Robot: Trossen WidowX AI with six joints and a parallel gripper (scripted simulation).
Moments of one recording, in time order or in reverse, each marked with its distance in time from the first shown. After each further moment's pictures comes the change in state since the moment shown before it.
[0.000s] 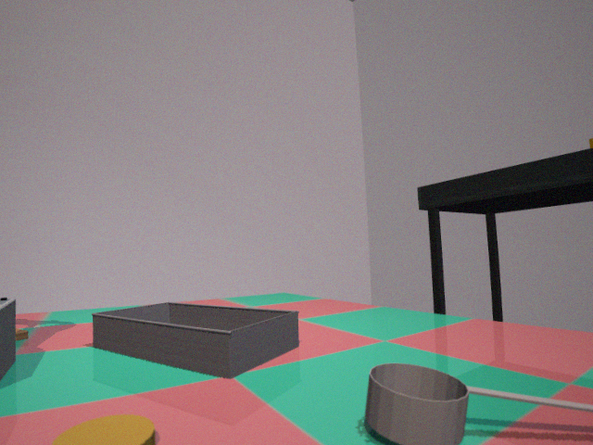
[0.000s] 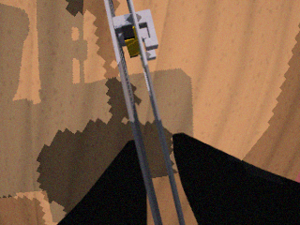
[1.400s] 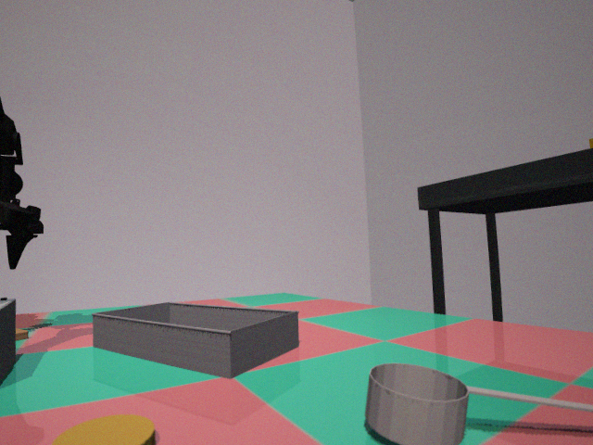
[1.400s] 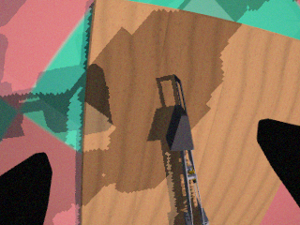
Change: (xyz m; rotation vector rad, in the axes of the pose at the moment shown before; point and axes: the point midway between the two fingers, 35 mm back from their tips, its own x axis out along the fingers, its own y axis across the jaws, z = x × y) arm -0.082 0.040 0.138 0.017 -0.002 0.017
